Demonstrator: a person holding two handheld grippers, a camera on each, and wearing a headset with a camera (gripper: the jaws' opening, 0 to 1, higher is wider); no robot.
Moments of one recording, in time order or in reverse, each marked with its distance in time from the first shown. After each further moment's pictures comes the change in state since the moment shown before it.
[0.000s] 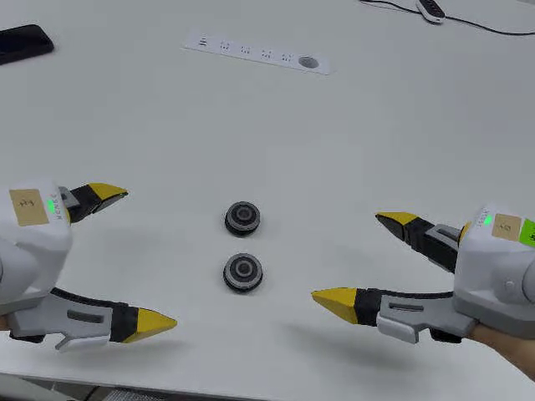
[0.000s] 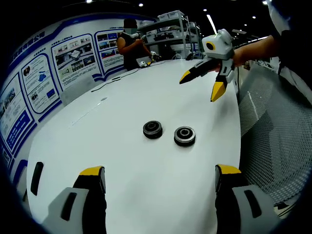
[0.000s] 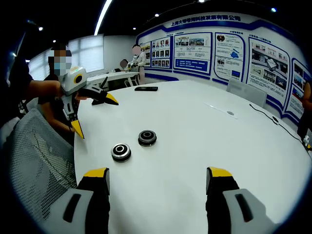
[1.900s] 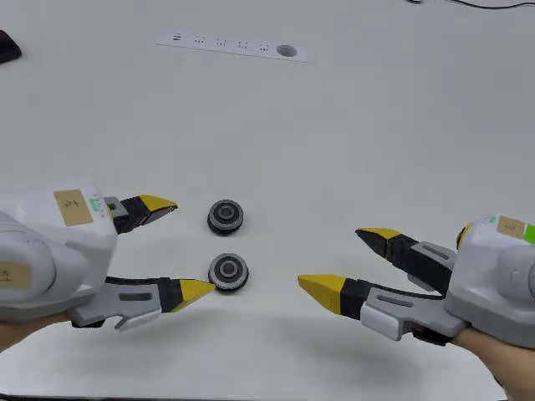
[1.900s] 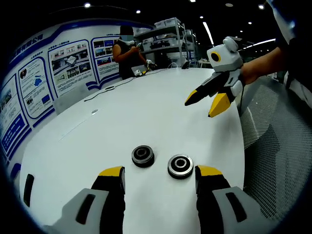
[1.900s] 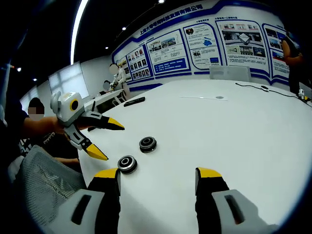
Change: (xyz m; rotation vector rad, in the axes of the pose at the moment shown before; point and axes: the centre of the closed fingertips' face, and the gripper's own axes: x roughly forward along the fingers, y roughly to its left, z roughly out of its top) left arm 0.045 -0.016 0.043 -0.009 -0.086 -0.044; right arm -0.007 0.004 -0.001 0.316 -0.099 -0.037
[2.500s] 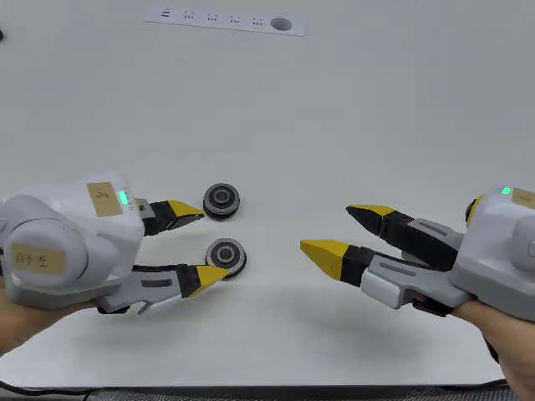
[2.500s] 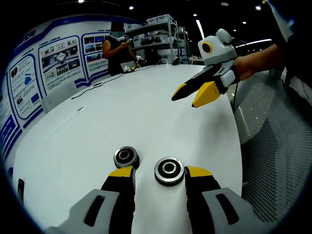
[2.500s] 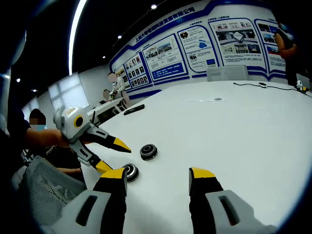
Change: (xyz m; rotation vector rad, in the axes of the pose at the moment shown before) left arm 0.026 -0.022 -0.006 0.023 0.038 -0.105; right arm 0.003 0.000 0.006 0.060 -0.047 0.017
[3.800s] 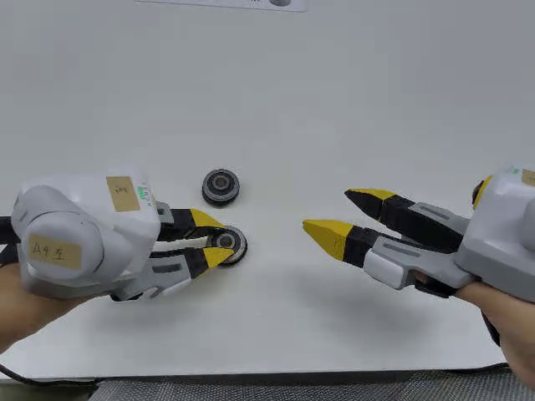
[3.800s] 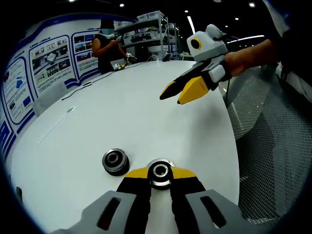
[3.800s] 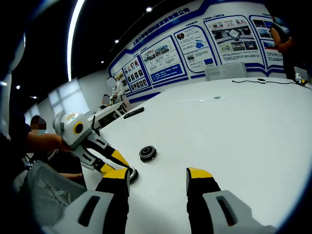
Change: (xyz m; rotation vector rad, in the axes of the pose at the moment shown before) left arm 0.009 -0.014 0.000 0.032 0.034 -0.068; right arm 0.002 -0.001 0.001 0.044 -0.025 0.013
